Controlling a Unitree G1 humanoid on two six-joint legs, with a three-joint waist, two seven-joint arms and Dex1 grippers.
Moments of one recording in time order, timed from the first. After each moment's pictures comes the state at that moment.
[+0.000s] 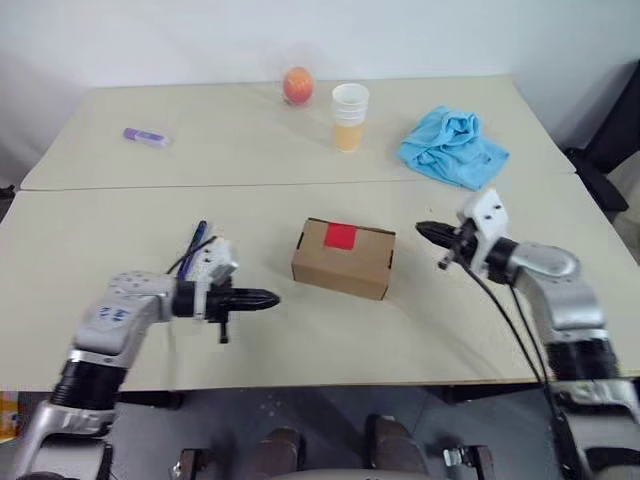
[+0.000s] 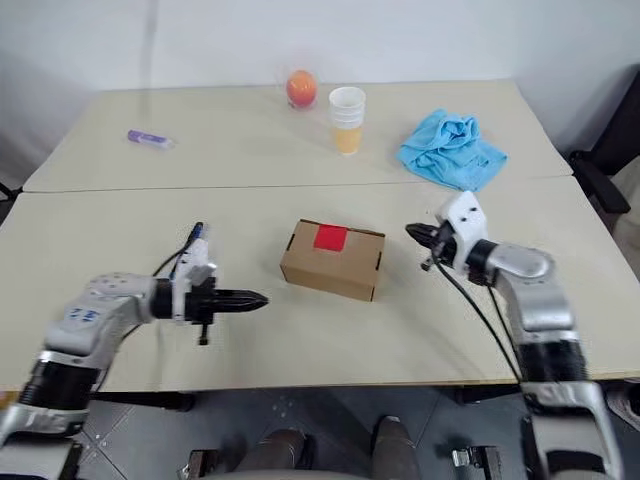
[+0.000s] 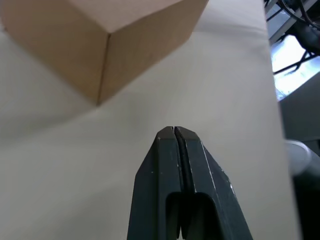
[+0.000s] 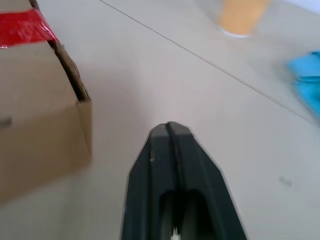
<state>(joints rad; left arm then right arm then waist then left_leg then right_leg) -0.41 0.64 -0.10 -0.02 -0.40 0.57 -1.07 -0.61 -0.53 0.00 0.38 0.22 0.12 0.85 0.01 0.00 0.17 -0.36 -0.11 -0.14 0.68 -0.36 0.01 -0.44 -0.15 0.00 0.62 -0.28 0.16</state>
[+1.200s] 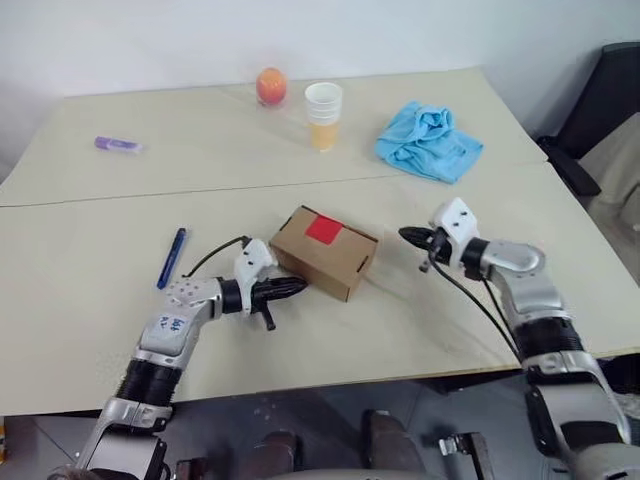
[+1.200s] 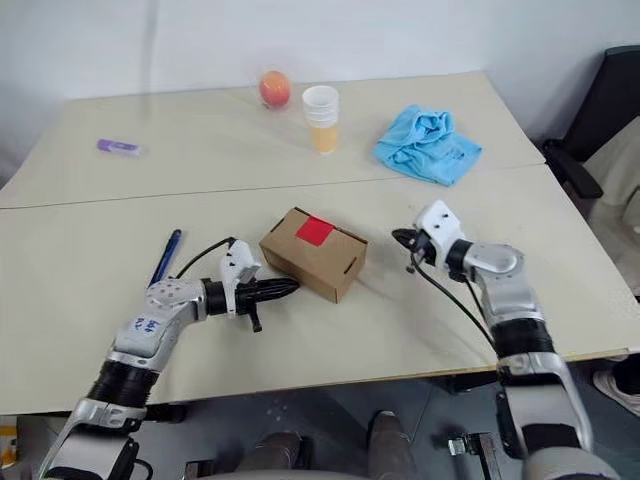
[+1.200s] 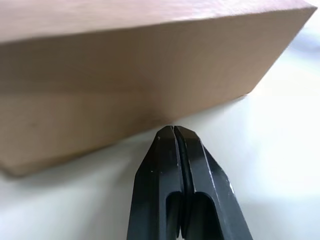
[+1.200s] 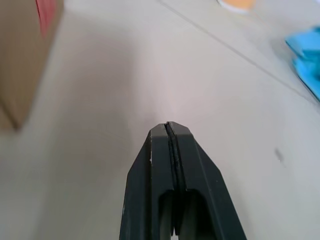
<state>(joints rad) -0.40 0.47 -0.08 0.05 -0.27 0.43 -0.87 -0.72 -0.46 0.04 0.66 0.08 -0.12 0.86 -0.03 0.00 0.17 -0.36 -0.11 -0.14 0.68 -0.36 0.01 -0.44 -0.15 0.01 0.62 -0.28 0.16</state>
